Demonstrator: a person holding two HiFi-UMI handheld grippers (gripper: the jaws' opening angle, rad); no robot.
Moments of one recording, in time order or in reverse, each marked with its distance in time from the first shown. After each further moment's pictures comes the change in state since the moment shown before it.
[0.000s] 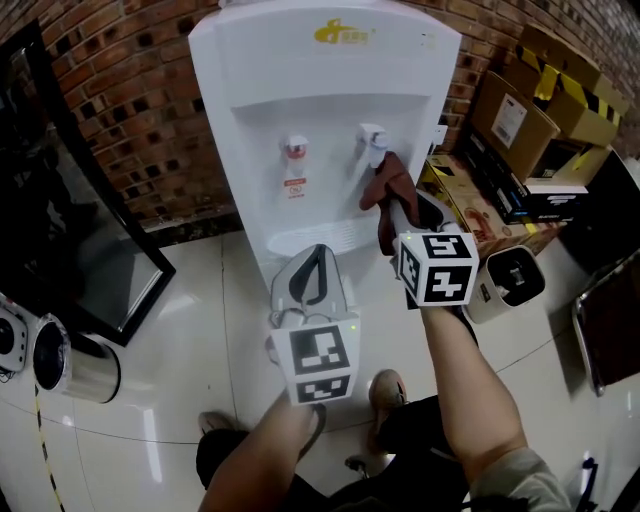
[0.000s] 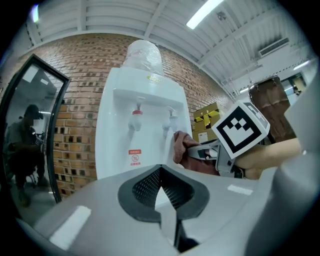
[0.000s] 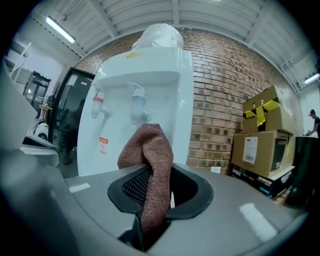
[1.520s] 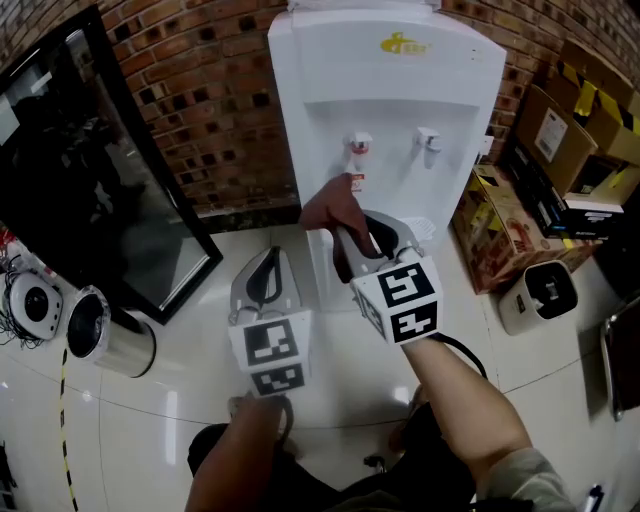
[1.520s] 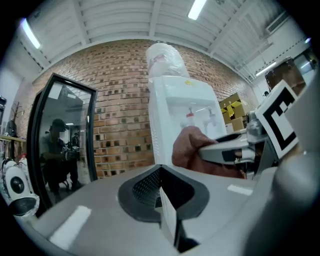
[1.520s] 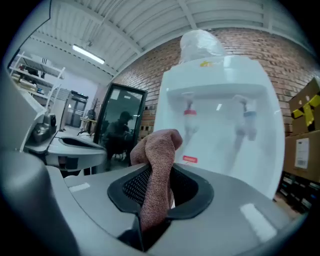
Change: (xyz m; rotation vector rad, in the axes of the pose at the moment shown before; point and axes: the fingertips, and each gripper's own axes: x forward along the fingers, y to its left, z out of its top) left arm -0.069 0.132 -0.006 0.049 0.051 0.265; right arm -0.028 0.191 0.026 -0.061 -0.104 0.427
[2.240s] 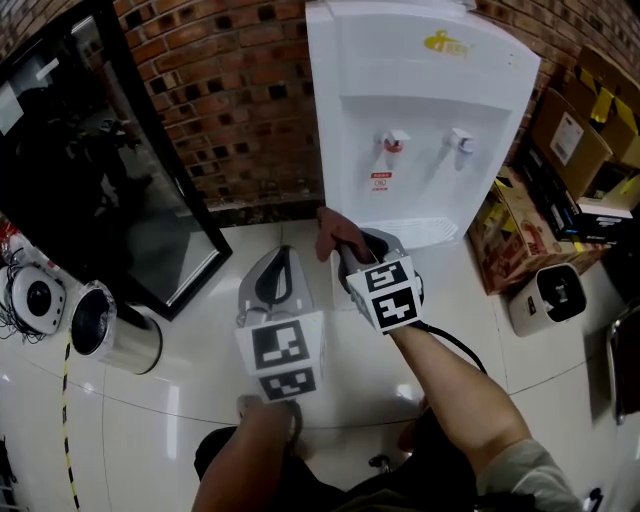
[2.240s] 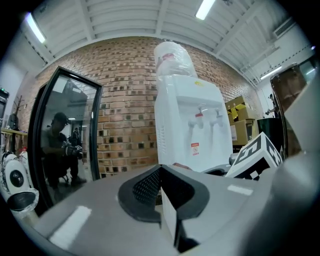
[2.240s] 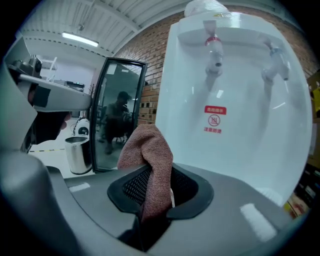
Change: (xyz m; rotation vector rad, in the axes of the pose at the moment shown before) left arm 0.000 0.023 -0.005 -0.045 0.024 0.000; right arm 0.061 0.024 -0.085 0.011 0.215 0.004
